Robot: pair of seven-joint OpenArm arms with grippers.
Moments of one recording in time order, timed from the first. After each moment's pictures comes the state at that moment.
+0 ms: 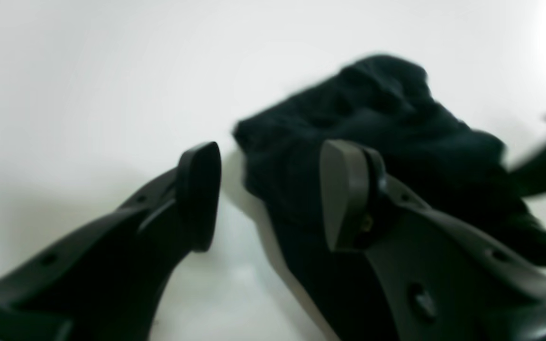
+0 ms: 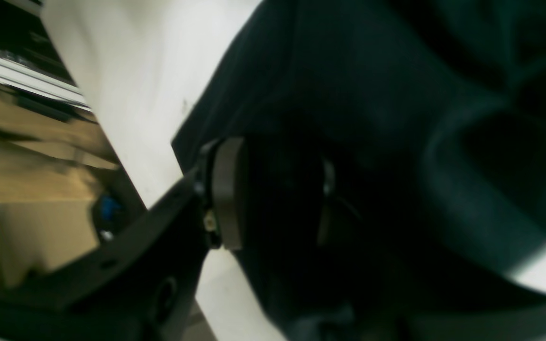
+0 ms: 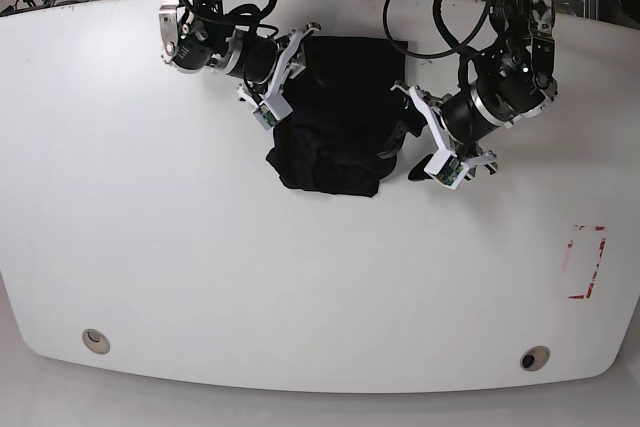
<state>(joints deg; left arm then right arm) 8.1 -11.8 0.2 111.7 -25.3 -34.2 47.3 -15.5 4.2 -1.7 98.5 37.6 40.6 -54.0</state>
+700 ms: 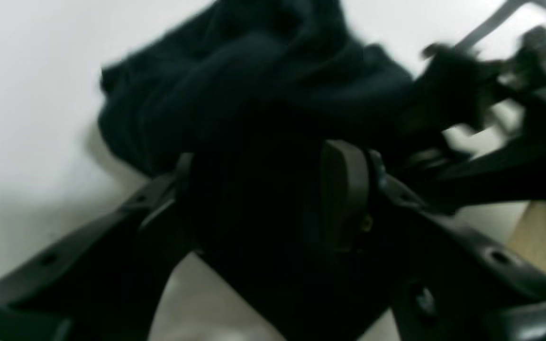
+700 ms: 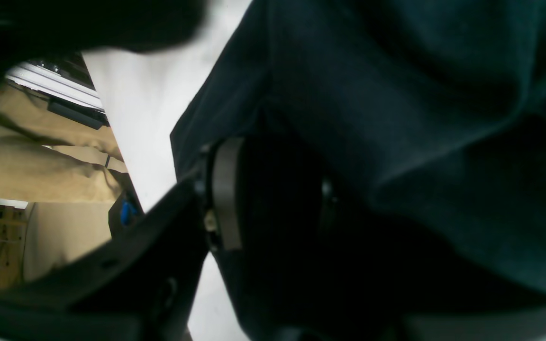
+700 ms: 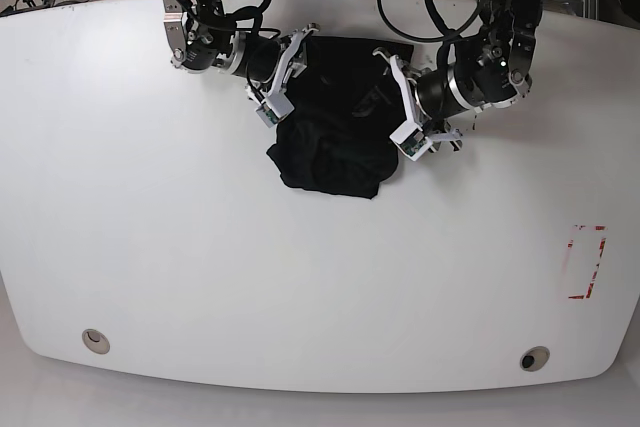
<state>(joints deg) 7.4 -14.0 8.4 102.9 -25.5 -37.5 46.8 -13.6 7.4 -6.3 89.5 37.9 41.6 -44.1</state>
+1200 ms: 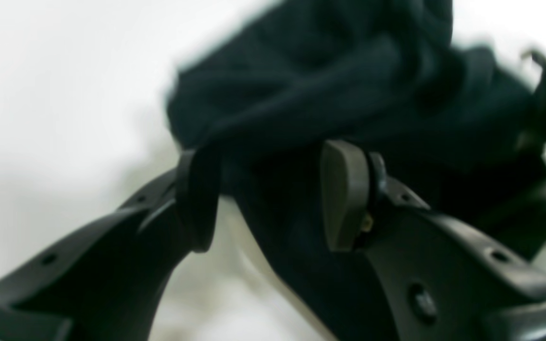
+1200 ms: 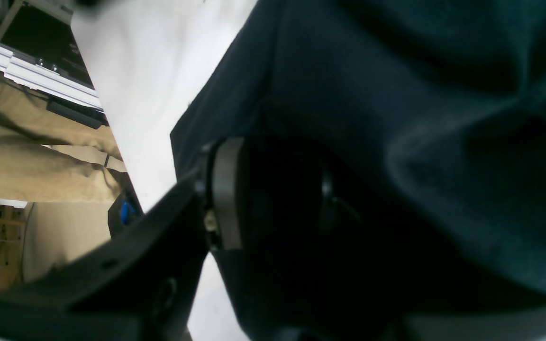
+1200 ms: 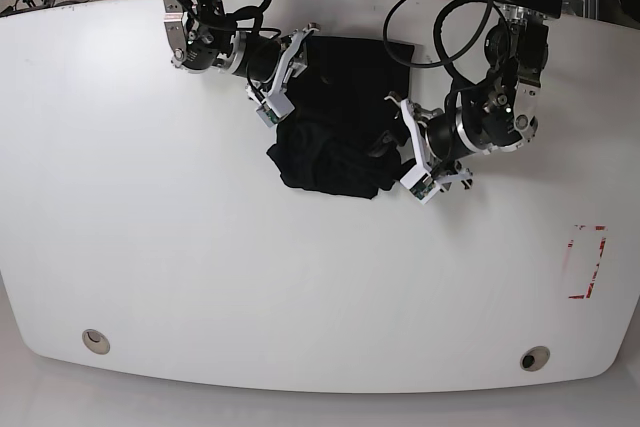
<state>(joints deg) -3.0 -15.1 8.6 95.2 -25.5 -37.3 46.8 -13.7 7.4 -6.3 89.5 38.0 41.6 -44.0</state>
